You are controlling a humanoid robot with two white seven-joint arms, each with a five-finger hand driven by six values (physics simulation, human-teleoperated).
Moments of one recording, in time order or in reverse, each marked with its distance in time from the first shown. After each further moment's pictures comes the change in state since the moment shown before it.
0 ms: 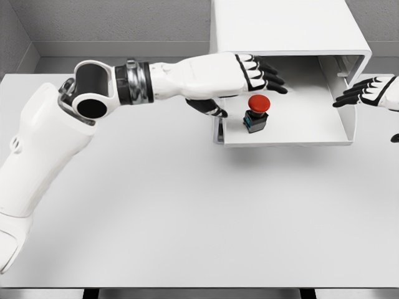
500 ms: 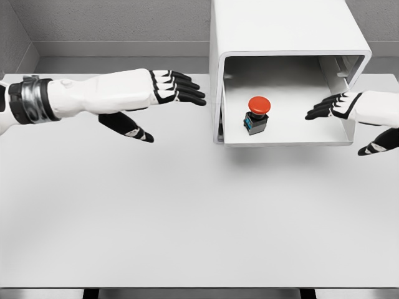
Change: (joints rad) left arm 0.106 0.426 -0.006 -0.163 0.441 0.000 -0.001; right arm 0.061 0.115 -0.003 0.000 -0.038 0.000 0.000
